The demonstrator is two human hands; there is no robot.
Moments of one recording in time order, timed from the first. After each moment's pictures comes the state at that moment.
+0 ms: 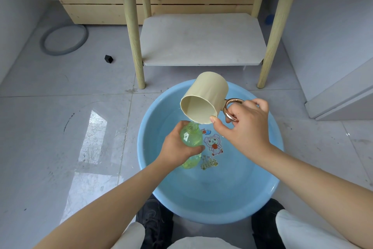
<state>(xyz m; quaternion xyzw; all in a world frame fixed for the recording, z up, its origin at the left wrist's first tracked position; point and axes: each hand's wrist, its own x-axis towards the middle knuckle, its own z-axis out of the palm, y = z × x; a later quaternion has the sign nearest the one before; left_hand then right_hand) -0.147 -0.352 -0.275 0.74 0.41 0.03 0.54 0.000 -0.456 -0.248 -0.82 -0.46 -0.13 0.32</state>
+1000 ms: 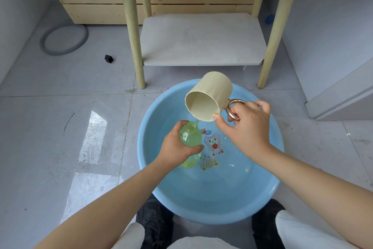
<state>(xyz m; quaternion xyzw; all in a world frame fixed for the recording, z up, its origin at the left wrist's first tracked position) -0.148 -0.349 -0.280 0.73 0.41 0.05 0.54 0.003 -0.455 -0.257 -0.83 -0.44 -0.12 0.31</state>
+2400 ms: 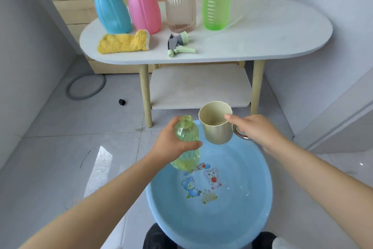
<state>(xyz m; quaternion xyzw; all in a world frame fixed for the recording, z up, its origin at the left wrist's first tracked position) -0.120 -0.312 -0.147 0.75 0.38 0.08 0.53 0.052 -0.449 -0.122 -0.86 -0.22 0.29 0.35</state>
